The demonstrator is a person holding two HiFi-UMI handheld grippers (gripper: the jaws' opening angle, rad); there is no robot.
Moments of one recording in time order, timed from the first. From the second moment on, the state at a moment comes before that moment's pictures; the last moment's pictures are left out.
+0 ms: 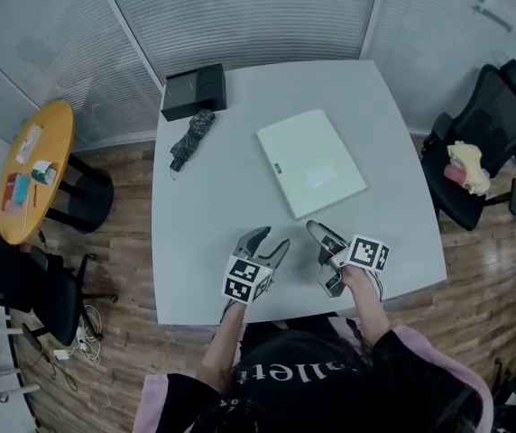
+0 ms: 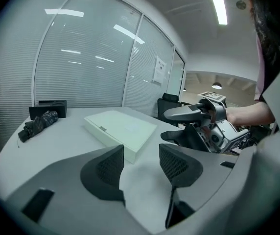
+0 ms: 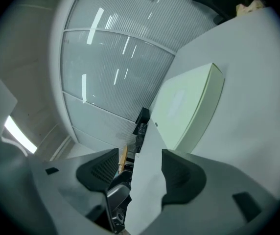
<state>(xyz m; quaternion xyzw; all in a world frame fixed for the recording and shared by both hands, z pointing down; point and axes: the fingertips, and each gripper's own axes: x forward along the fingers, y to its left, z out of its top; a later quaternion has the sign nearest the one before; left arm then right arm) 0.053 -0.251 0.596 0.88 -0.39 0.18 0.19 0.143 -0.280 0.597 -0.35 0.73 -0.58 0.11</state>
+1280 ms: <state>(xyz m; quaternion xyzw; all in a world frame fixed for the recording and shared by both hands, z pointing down) -0.150 -0.067 0.499 0.90 -0.40 0.08 0.15 -0.031 -0.095 0.511 -0.35 0.88 -0.33 0.00</state>
